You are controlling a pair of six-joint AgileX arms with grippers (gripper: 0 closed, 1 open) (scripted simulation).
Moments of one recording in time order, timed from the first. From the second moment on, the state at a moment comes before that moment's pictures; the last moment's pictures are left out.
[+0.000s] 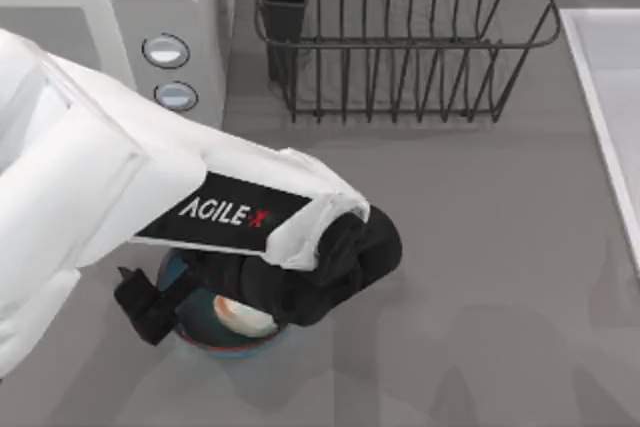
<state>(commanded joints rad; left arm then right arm) -0.84 2.10 1.20 -0.99 -1.03 -1.90 0.00 0.00 0.00 0.00 0.00 0.00</state>
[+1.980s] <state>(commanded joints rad) 0.00 0.00 0.00 0.00 0.00 0.00 0.00 0.00 0.00 0.00 0.00 0.00</state>
